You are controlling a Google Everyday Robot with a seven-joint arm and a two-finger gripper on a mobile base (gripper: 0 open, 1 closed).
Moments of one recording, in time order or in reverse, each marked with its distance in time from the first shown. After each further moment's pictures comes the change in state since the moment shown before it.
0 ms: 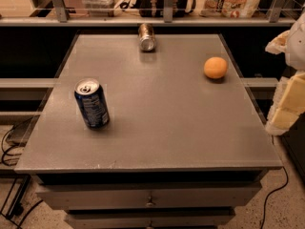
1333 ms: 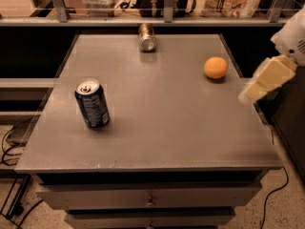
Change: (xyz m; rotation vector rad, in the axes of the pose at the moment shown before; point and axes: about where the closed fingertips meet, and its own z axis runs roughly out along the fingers) arm -0.004 -0.064 0.025 0.114 -0.158 0.299
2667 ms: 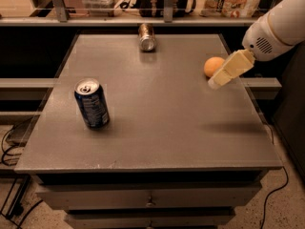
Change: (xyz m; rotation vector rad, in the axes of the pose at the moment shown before) arm -0.049 -0.031 0.068 -0.048 -0.127 0.104
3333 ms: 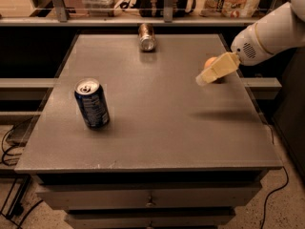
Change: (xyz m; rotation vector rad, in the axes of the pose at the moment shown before) arm -0.010 -0.012 0.042 -0.055 -0.104 0.104
